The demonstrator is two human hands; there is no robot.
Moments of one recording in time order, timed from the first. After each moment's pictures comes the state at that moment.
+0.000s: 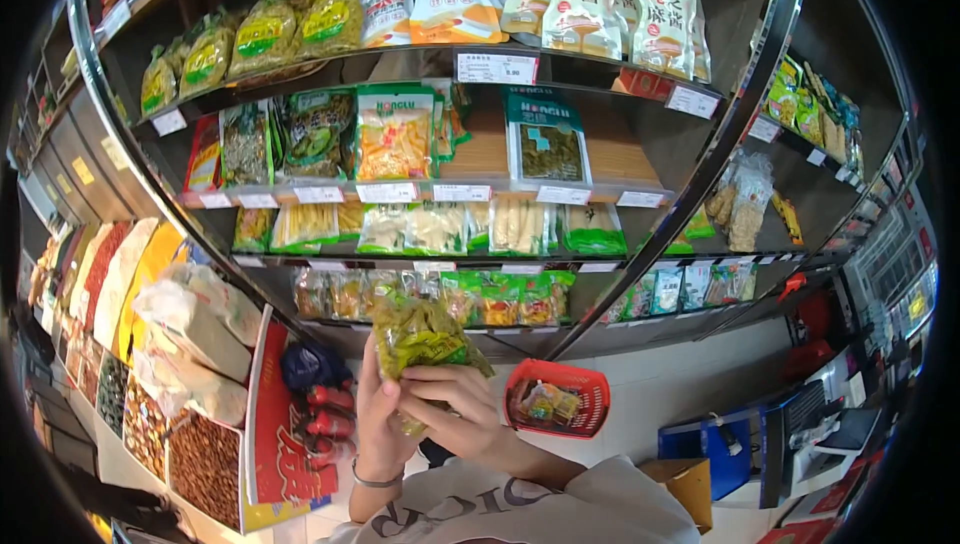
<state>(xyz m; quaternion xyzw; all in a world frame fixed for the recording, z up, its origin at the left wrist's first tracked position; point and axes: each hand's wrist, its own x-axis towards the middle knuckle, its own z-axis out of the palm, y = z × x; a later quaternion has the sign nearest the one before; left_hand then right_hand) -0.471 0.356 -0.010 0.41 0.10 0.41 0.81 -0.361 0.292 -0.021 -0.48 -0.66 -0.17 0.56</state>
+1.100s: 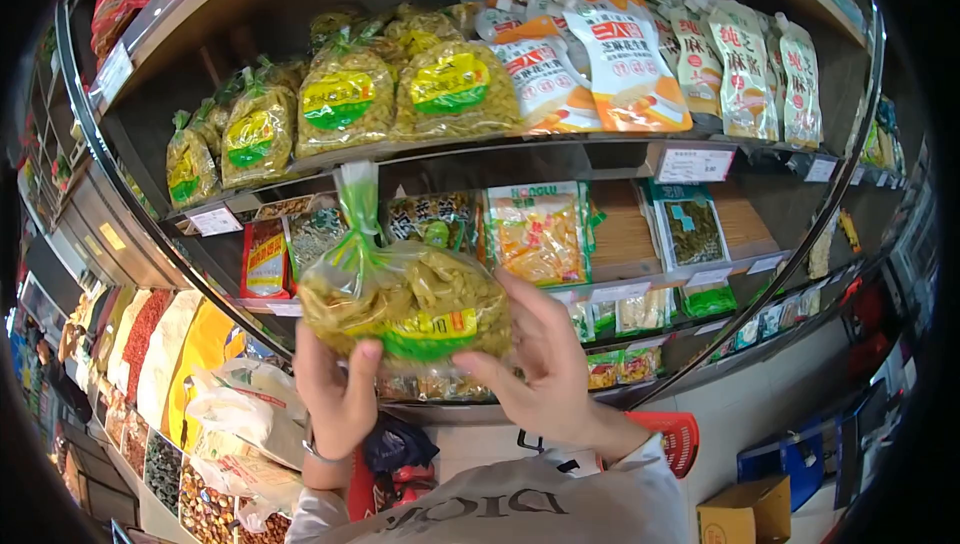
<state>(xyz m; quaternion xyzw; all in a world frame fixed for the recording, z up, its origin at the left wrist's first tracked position) -0.533 0.653 0.088 0.79 0.17 0.48 0.35 -0.362 0.540 0.069 -0.31 -0.56 0.09 0.76</state>
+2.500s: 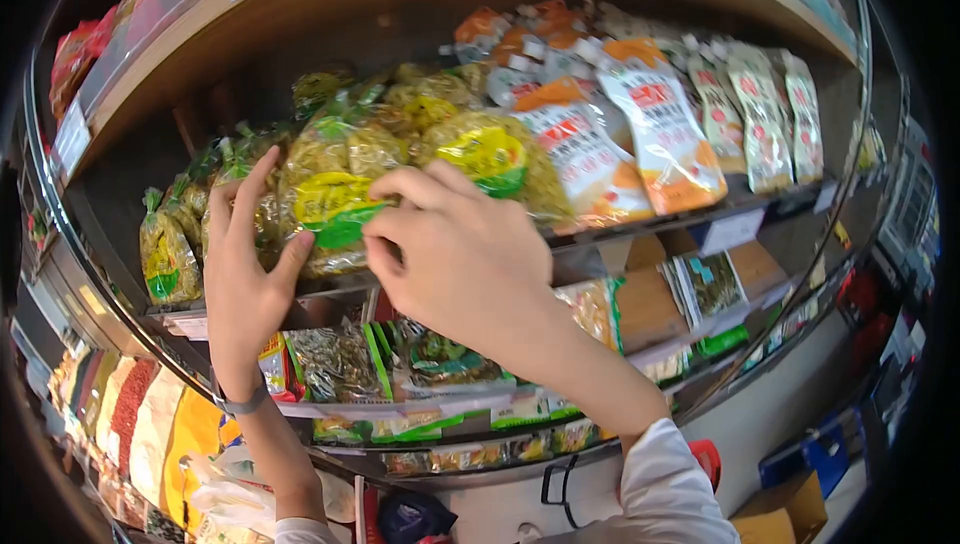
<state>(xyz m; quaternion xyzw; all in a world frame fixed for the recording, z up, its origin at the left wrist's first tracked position) -0.492 0.828 0.215 0.84 0.18 0.51 -0.05 -0.325 0.692 0.197 -0.59 -0.60 -0.35 0.42</state>
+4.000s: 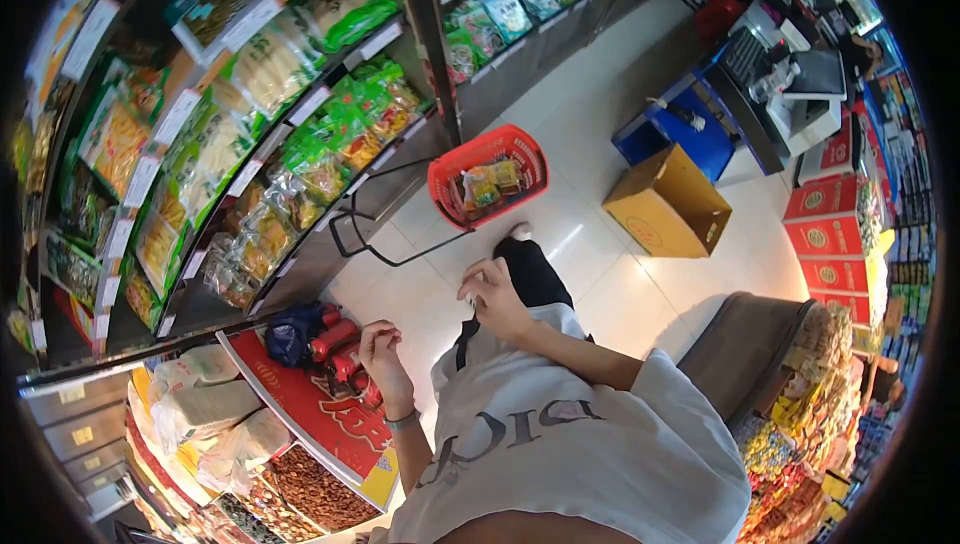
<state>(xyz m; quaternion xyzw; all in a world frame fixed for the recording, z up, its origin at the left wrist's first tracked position) -0.536 0.261 -0.233 0.56 0.36 0.20 0.72 -0.413 0.071 -0.253 -0.81 -0.29 0.07 0.50</state>
